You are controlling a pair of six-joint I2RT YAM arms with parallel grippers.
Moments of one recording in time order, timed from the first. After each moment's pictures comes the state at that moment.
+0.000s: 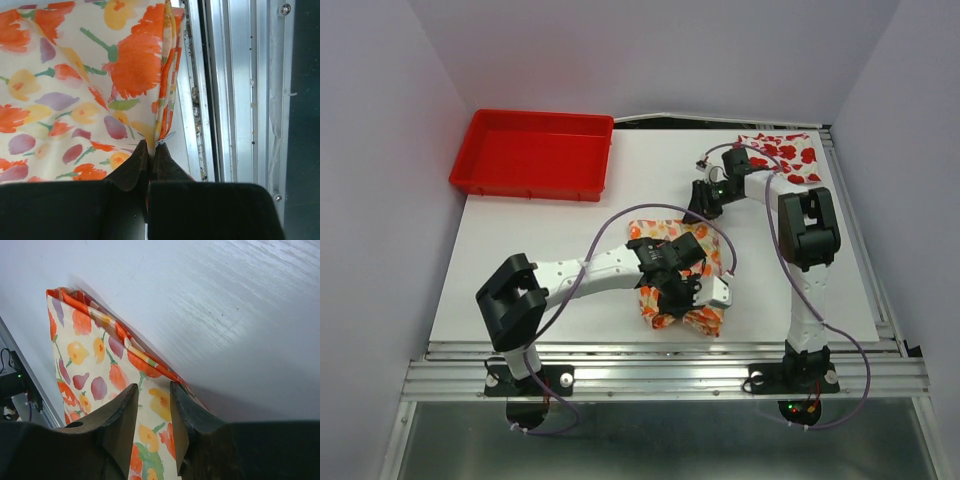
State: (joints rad) left arm -1.11 1.69 1.25 -0.72 0.41 0.53; right arm 0.21 2.24 1.63 -0.53 -0.74 0.07
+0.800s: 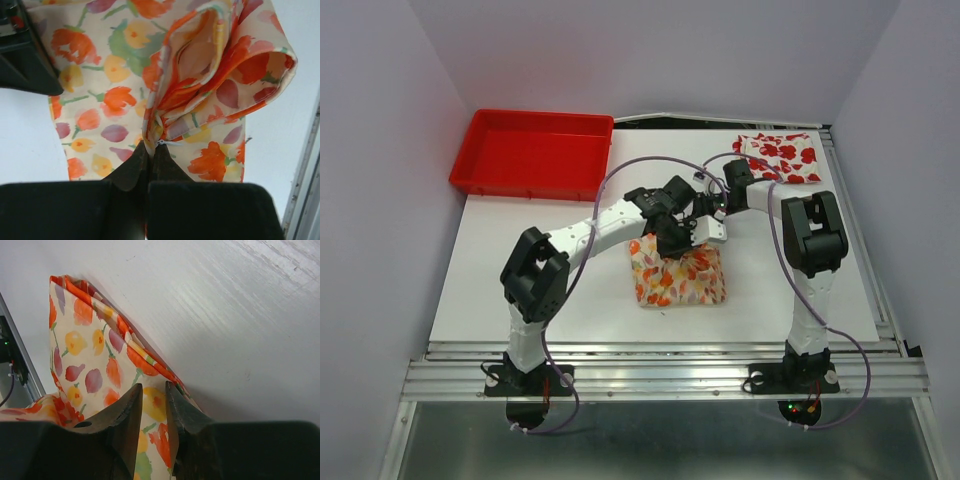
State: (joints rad) left arm -0.86 1.90 1.59 -0.80 0.34 0.65; right arm 0.22 2.15 1.44 -0.46 -0.81 -0.08
